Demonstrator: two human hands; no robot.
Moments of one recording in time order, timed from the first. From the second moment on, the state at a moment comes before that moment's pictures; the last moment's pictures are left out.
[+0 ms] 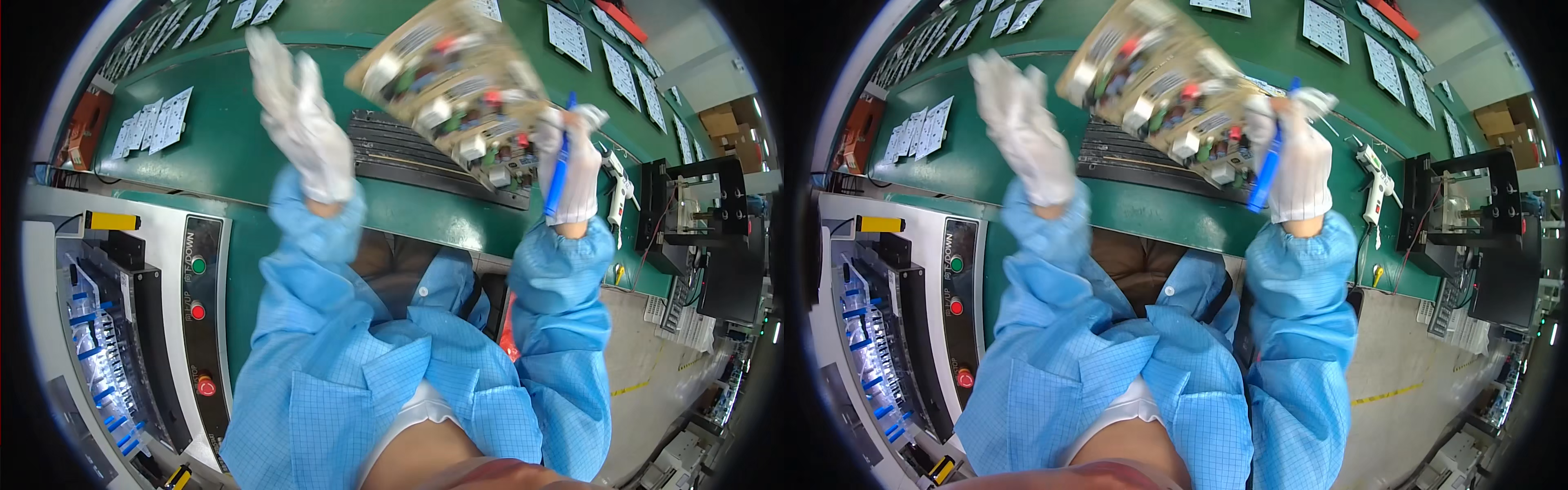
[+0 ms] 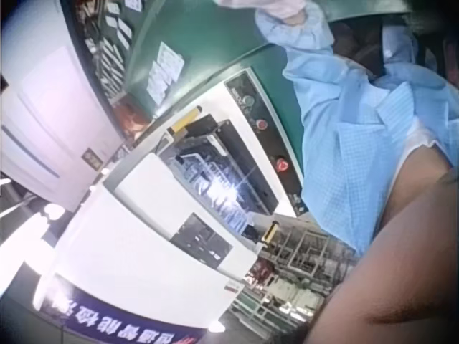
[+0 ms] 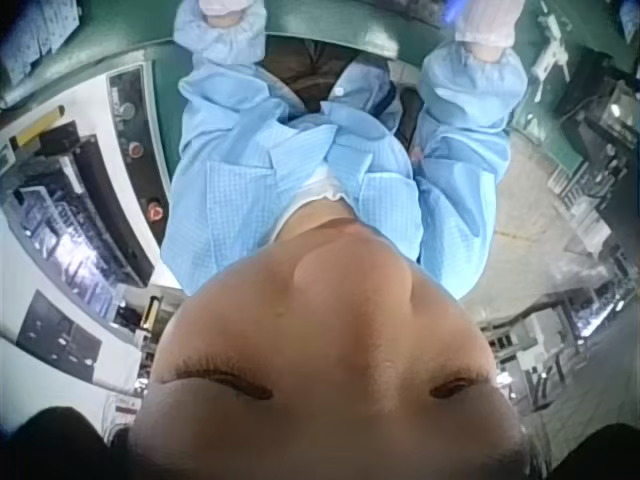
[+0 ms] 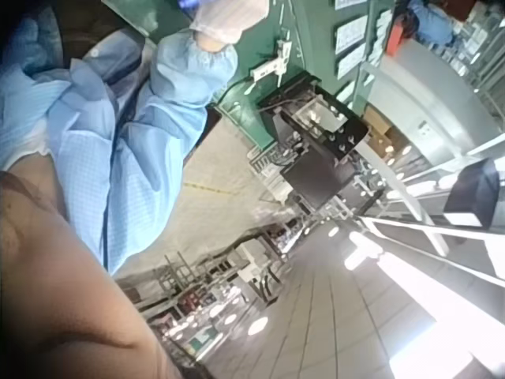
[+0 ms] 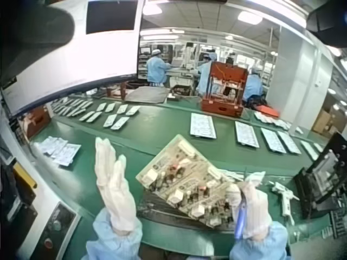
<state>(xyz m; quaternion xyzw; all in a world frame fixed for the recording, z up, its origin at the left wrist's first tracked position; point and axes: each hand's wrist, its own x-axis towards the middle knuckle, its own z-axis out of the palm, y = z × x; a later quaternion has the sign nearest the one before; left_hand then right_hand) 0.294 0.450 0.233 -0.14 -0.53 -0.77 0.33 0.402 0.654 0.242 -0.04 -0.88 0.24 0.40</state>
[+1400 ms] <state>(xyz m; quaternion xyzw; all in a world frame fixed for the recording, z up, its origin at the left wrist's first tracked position) -0.009 0.410 0.166 -0.36 -0.91 -0.18 0.13 0.211 0.672 0.289 0.08 -0.99 0.01 0.12</state>
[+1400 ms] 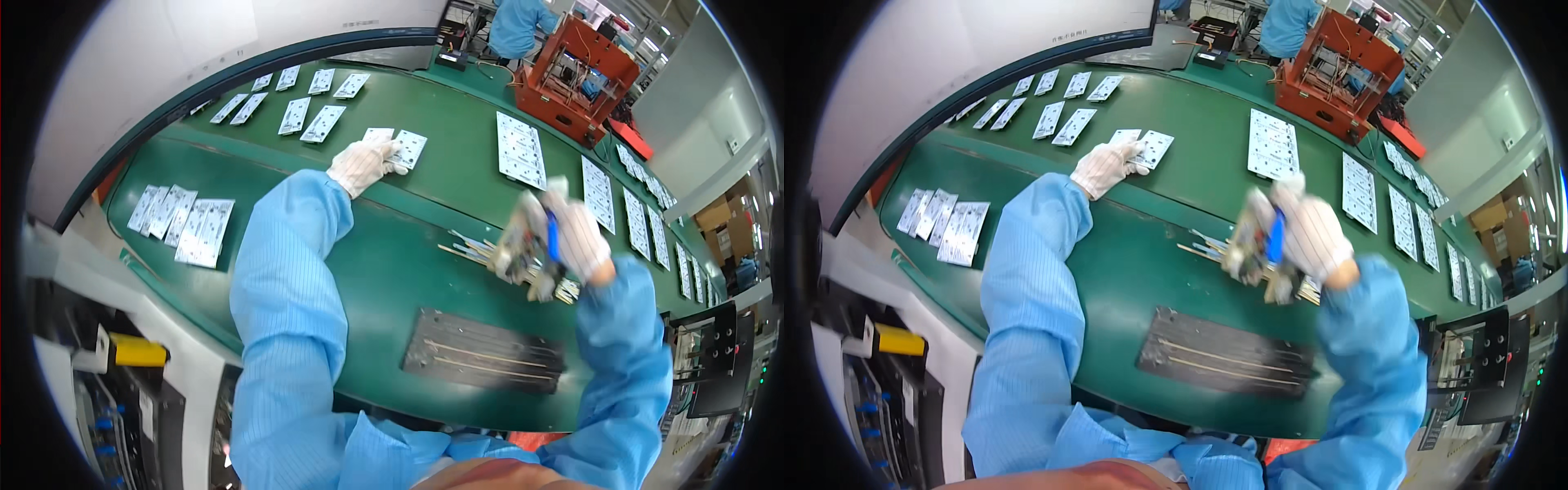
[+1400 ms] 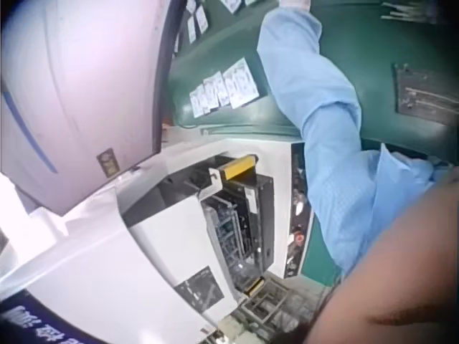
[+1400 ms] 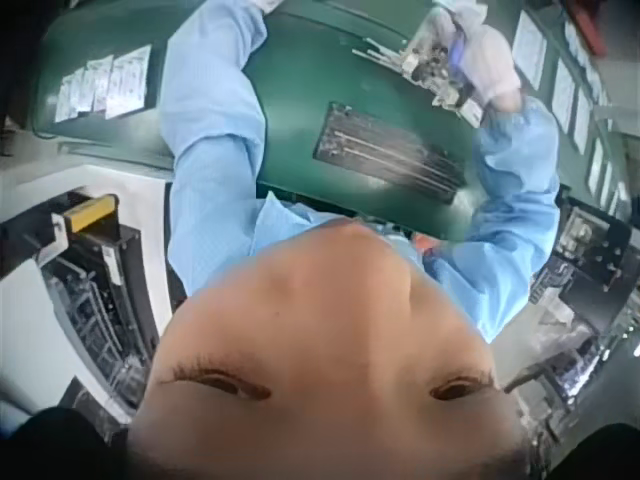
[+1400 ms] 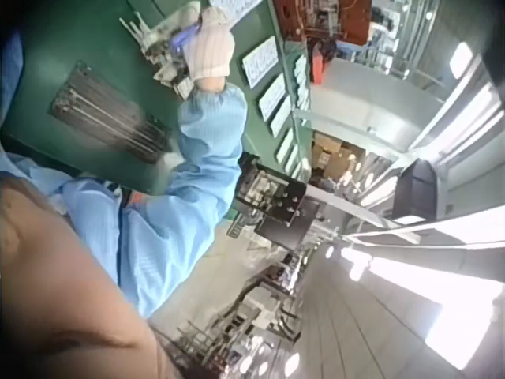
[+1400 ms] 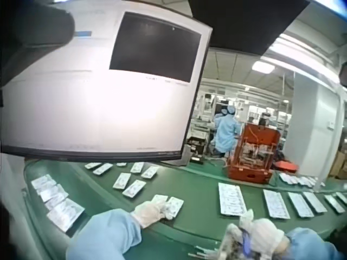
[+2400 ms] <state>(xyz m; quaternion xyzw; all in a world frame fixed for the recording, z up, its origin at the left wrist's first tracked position) -0.021 0.395 0.163 -0.39 -0.89 -0.16 0.19 0.042 0.870 0.173 -0.09 -0.99 0.07 -0.01</state>
